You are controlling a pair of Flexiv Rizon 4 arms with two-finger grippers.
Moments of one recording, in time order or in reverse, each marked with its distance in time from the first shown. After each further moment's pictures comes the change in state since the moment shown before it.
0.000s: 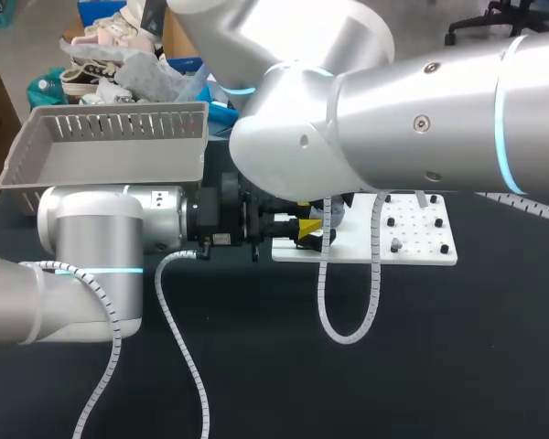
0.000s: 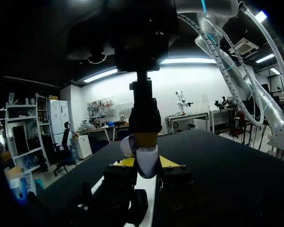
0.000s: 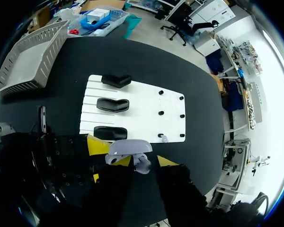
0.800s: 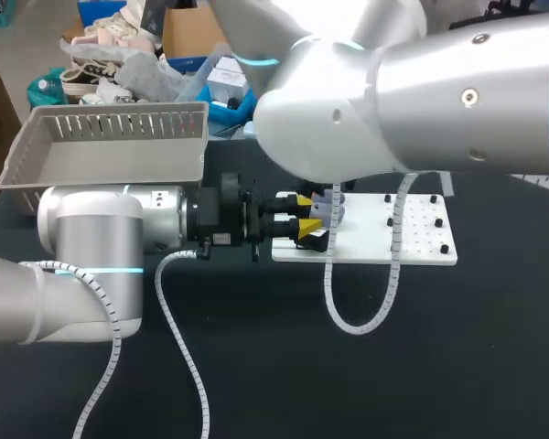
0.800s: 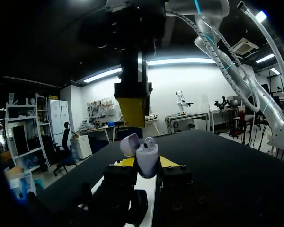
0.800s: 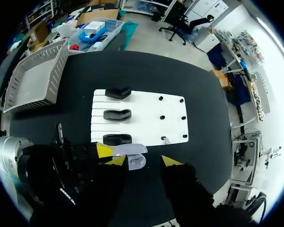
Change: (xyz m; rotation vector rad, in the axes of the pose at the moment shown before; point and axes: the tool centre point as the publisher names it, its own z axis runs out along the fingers) left arm 0.000 0.000 0.000 0.000 -0.001 0.000; right arm -0.012 -0.009 -0.028 -0.118 -0.047 0.112
